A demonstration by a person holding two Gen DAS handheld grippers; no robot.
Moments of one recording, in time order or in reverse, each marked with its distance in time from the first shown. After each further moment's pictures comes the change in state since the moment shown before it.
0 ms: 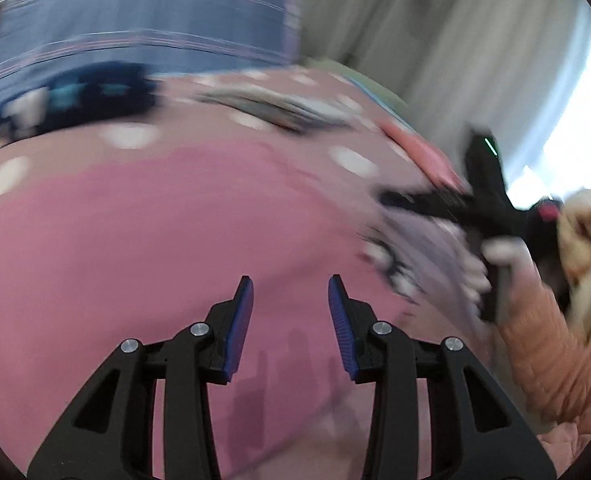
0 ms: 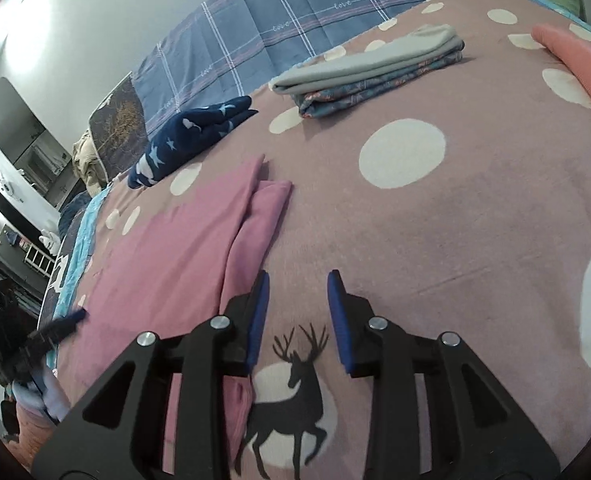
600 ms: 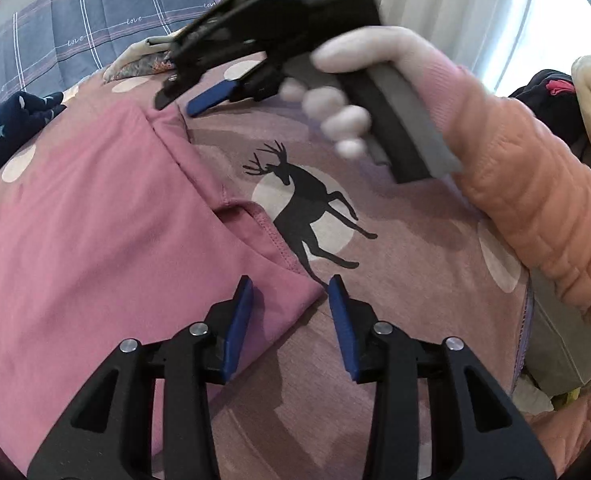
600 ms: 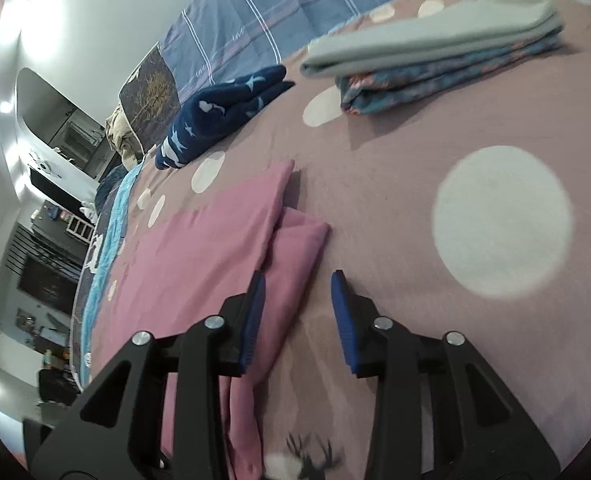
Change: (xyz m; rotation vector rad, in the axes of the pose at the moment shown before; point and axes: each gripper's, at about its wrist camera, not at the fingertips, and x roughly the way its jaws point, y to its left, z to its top) left arm 0.094 -0.093 -0.022 0.261 0.208 0.103; right arm 0.085 -0.004 0.065 -0.008 0.197 0.195
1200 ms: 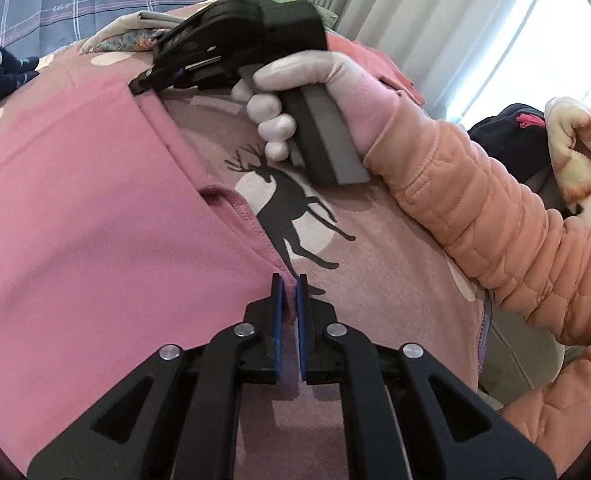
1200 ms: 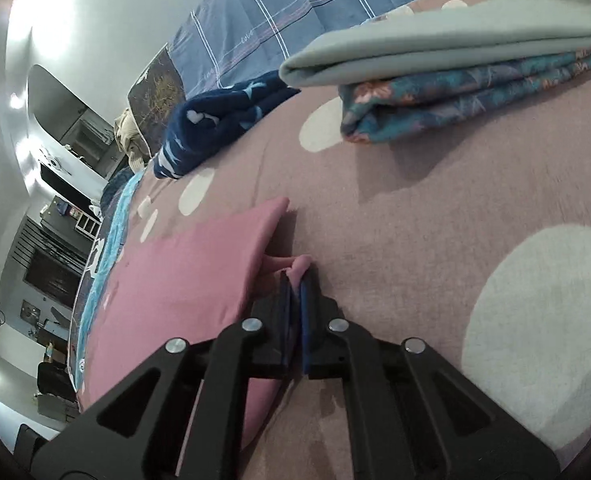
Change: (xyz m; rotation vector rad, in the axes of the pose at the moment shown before) left arm 0.008 0.026 -0.006 -0.083 -0.015 -0.216; right arm 0.037 -0.011 0.024 -0.057 -0.040 0.026
